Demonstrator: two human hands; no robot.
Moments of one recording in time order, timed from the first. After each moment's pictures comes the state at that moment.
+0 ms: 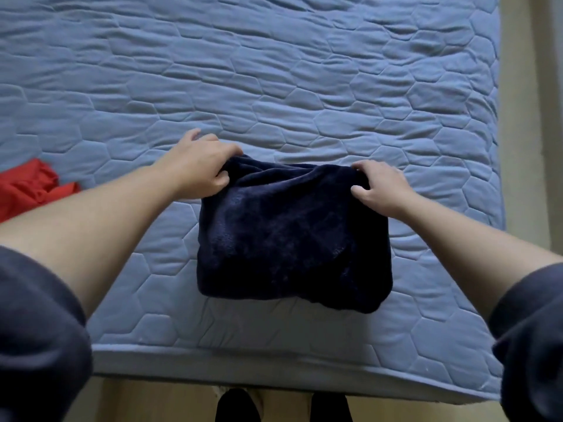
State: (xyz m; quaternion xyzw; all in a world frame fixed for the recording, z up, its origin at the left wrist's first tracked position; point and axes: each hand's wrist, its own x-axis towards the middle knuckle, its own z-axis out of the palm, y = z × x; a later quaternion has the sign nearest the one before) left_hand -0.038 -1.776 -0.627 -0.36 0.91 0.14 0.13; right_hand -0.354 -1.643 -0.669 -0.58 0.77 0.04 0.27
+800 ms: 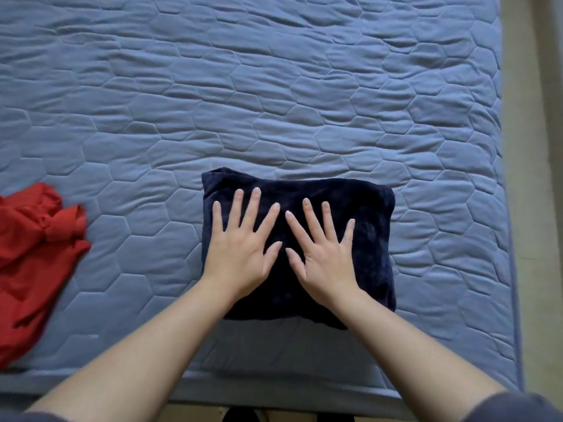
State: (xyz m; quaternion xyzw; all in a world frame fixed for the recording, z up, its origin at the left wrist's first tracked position) left_hand -0.064 -1.660 -0.654 -0.44 0.89 0.07 0.09; right_hand -0.227 -1.585 -0.677 -0.66 0.73 -0.03 0.18
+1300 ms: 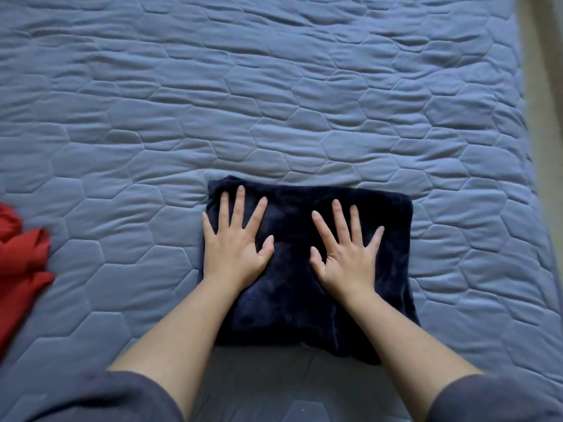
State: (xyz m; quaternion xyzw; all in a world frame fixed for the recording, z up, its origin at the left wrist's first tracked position) left_hand -0.070 -1.707 -0.756 -0.53 0.84 0.10 0.08; right_hand -0.255 -1.613 -0.763 -0.59 0.80 0.02 0.12
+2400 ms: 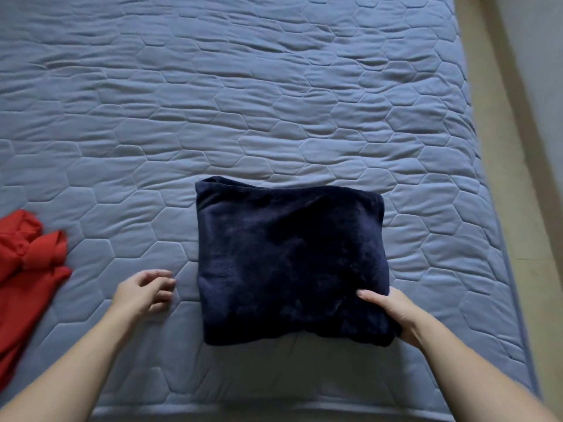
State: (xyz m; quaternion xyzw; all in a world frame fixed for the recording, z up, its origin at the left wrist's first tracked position) left_hand 0.062 -1.672 -0.693 -0.76 0.31 0.55 -0.14; right_hand -0.324 -1.488 -0.720 -0.01 0.71 -0.33 0.63
